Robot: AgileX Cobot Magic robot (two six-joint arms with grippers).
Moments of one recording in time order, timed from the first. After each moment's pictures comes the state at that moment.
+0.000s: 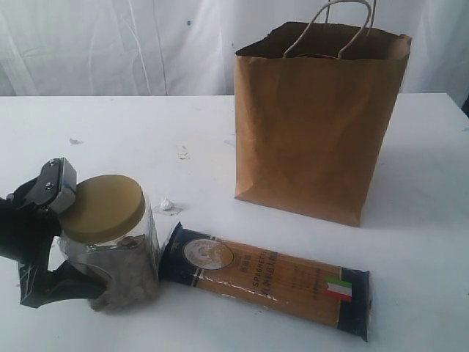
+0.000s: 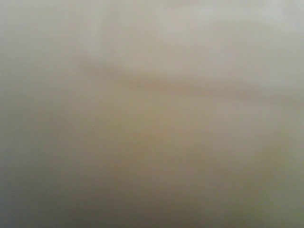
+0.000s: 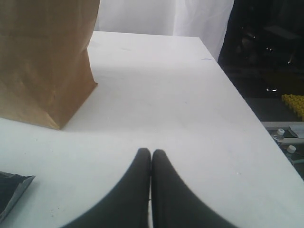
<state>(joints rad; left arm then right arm) -0.03 1.66 -0.69 -1.10 0.82 2.11 -0.09 0.00 0.00 -0.03 0.34 -0.03</state>
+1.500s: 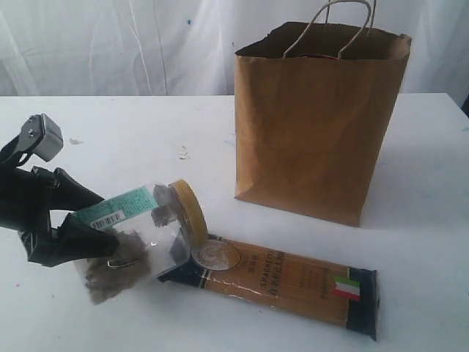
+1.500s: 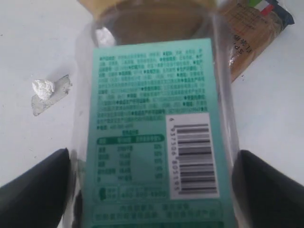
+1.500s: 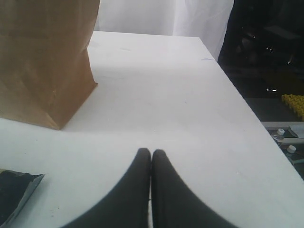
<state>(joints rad) -0.03 1.52 -0.71 -1.18 0.93 1.85 -0.09 0.00 0.00 -0.03 0.34 -0.03</state>
